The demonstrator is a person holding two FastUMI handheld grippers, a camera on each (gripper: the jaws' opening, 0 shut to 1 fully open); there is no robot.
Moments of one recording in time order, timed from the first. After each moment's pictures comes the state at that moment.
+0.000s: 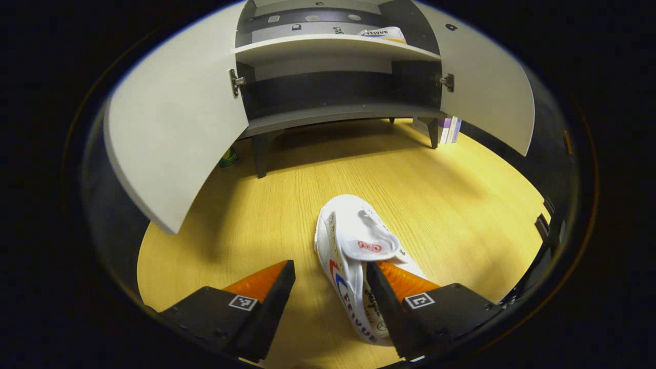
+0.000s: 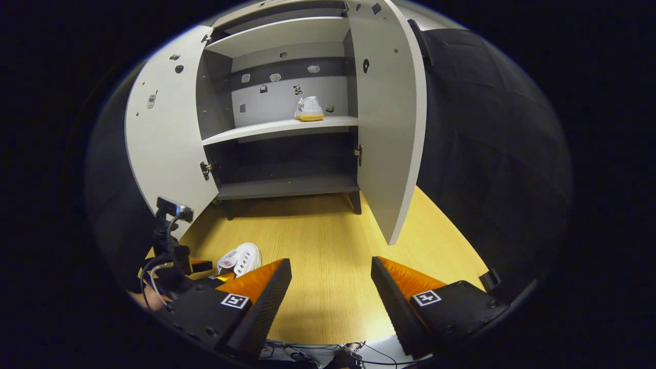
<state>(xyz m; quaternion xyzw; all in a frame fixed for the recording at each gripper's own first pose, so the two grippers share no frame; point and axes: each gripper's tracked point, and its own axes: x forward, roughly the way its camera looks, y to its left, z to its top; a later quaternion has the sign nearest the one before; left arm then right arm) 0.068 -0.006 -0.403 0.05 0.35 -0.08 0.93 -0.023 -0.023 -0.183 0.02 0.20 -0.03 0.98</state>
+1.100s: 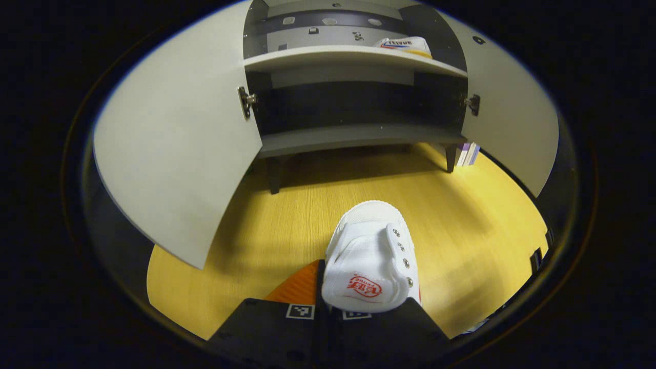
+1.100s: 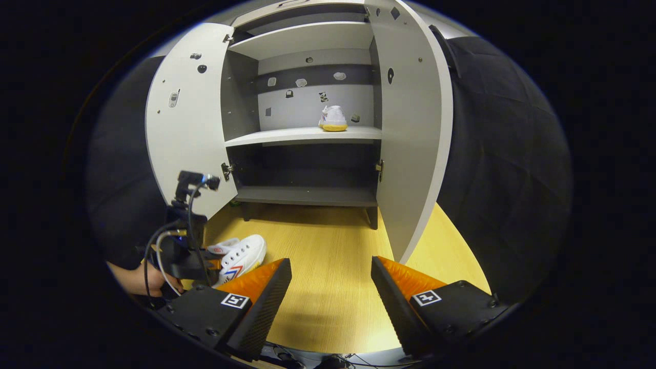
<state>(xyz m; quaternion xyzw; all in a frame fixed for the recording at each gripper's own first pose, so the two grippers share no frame) 0.091 -0.014 -0.328 0.01 0.33 -0.03 0.94 -0.007 -0.019 -0.165 0.00 0.17 0.05 0.98</state>
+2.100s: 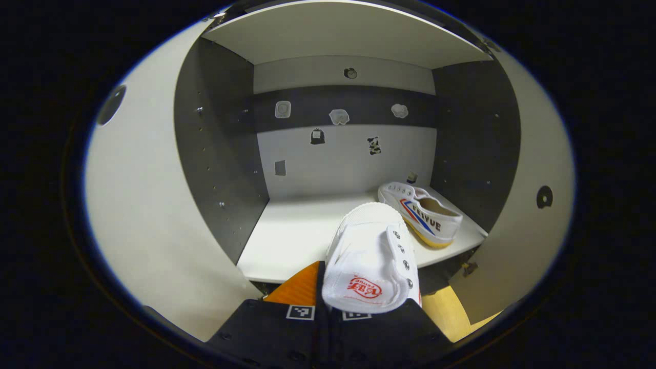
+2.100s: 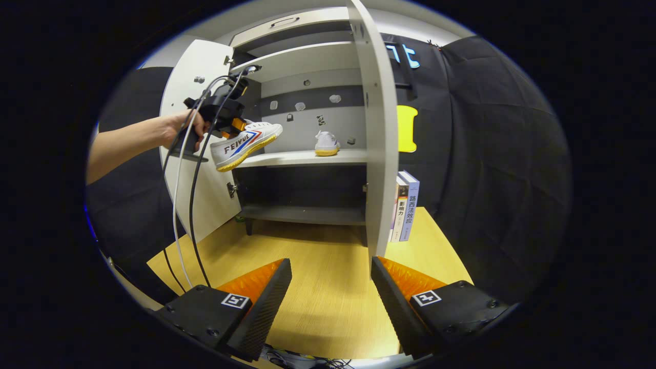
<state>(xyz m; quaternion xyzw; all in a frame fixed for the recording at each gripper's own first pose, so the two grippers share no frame) 0.302 -0.011 -0.006 0.00 0.21 -0.01 0.98 -0.023 -0.081 -0.125 0.01 0.11 0.07 0.99</state>
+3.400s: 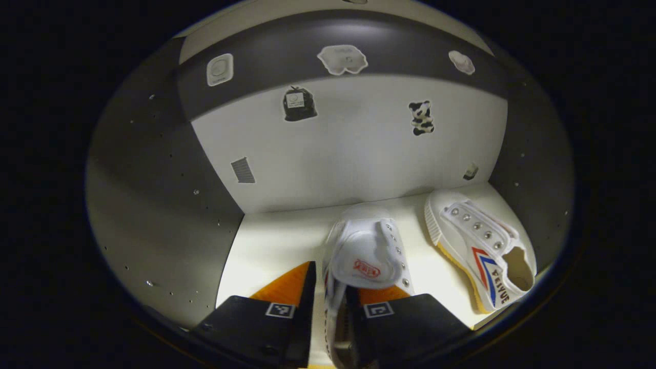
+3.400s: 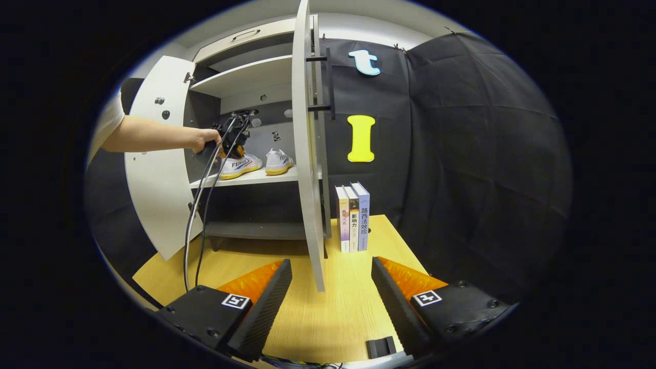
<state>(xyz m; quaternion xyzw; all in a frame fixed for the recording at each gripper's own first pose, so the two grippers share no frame) 0.461 -0.012 -0.044 0.02 0.33 0.02 0.94 -0.014 -0.150 -0.089 0.02 0.08 -0.02 1.00</state>
